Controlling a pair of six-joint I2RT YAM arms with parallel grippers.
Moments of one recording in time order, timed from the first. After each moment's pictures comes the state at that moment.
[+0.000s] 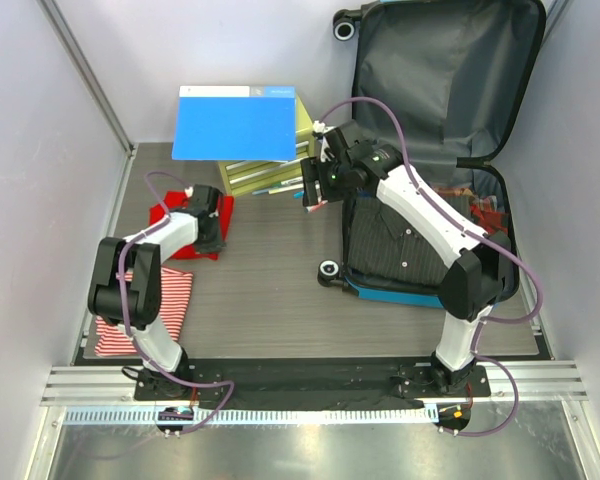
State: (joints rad) left arm -0.17 1.72 1.03 -0.46 -0.16 -0.33; right arm 0.59 1.82 1.83 -0.84 -0.09 0.28
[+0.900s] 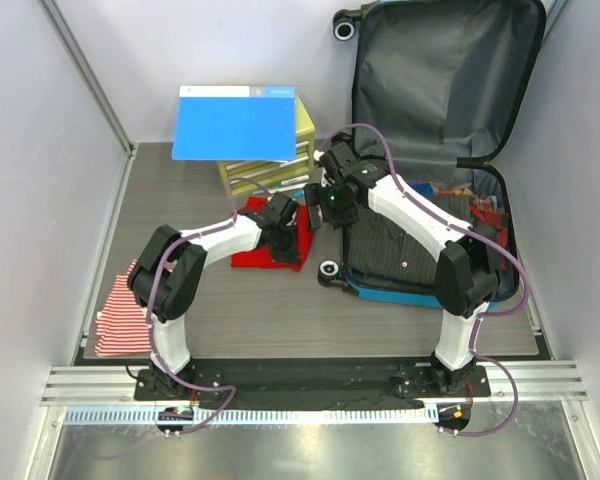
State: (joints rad) left arm -0.62 1.88 1.22 -0.42 0.13 -0.61; right arm 0.59 1.86 1.67 -0.85 -0.12 0.34
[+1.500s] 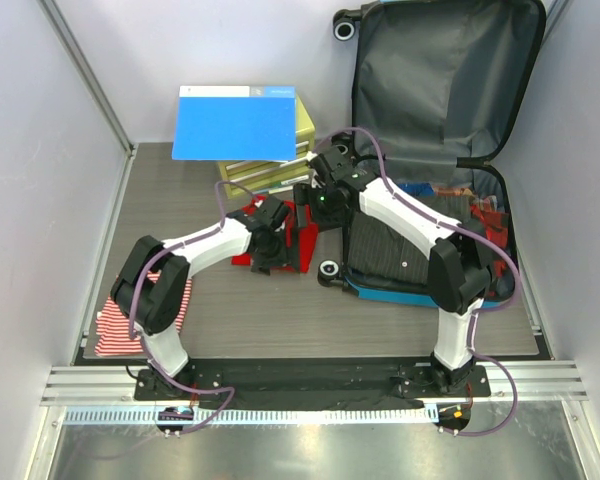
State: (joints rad) left arm -0.63 1.77 1.18 -0.56 0.08 -0.65; right arm 0.60 1.90 1.66 -0.76 -0.19 0.45
